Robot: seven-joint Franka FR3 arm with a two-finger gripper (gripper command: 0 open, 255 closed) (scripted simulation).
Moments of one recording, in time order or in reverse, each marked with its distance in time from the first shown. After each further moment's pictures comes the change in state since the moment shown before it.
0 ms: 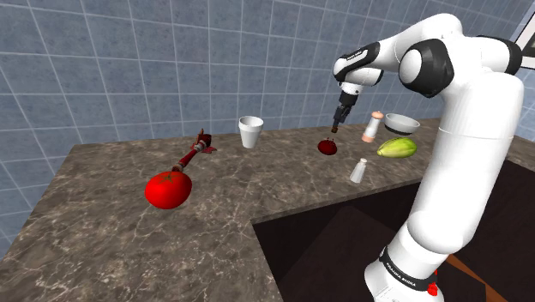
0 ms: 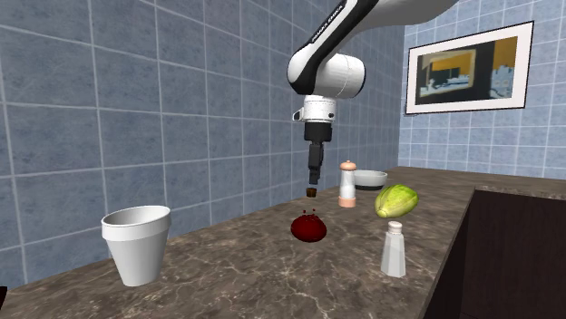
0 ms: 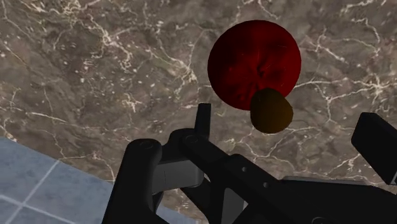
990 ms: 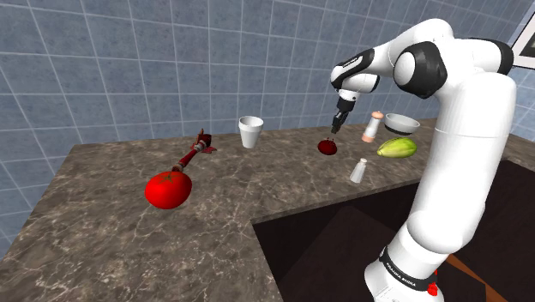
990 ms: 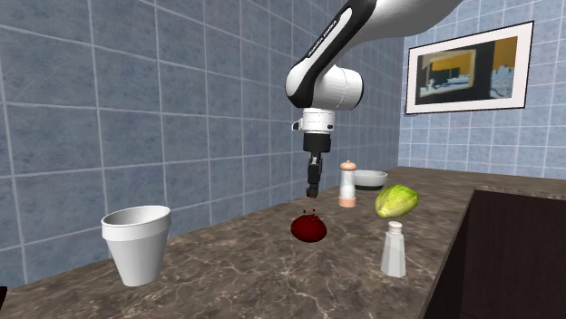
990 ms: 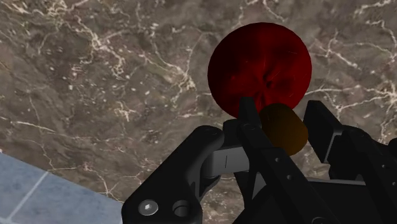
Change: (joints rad) arm -0.005 0.034 0.010 -0.036 0.028 0.062 -0.017
